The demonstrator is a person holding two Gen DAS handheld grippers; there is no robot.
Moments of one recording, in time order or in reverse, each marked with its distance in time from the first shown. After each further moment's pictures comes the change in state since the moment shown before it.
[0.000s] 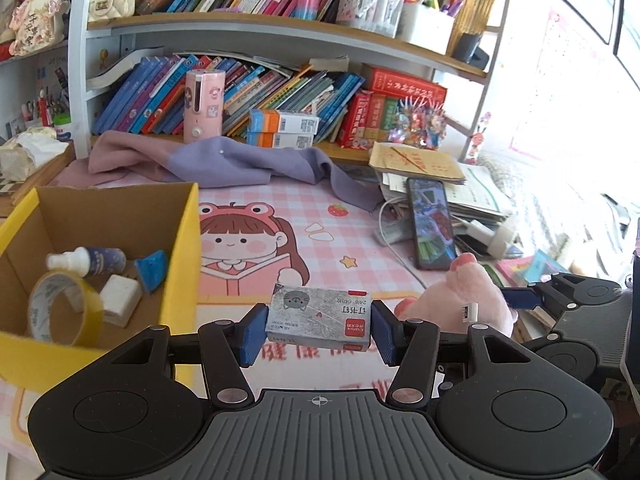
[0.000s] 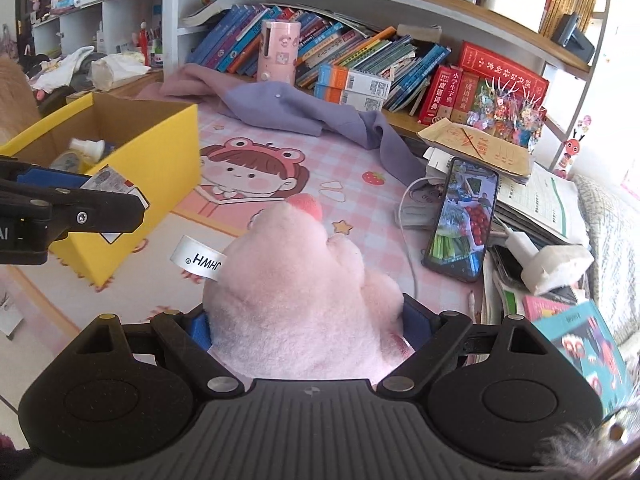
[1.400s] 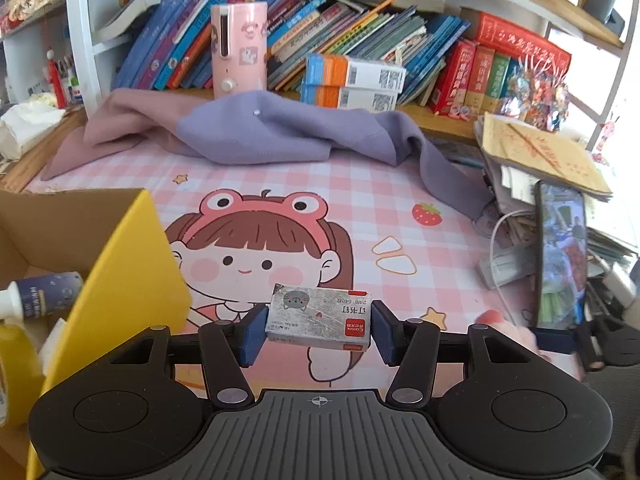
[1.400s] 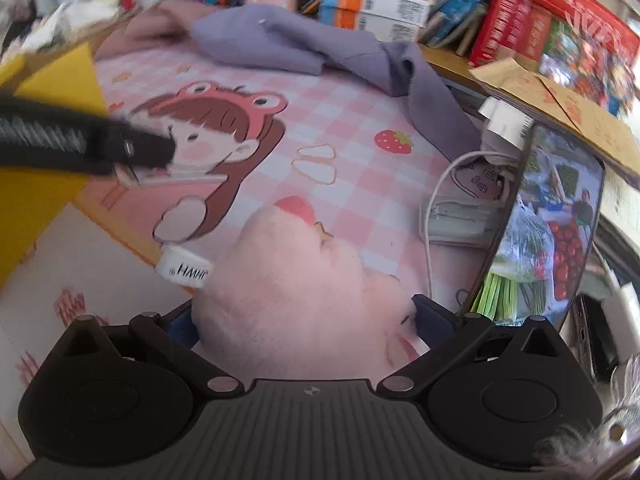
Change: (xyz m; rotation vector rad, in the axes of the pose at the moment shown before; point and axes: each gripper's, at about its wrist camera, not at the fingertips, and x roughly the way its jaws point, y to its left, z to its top) left arm 0.185 -0.003 0.065 -0.106 0.142 0.254; right arm 0.187 -0.075 0.043 -0.084 0.169 0.136
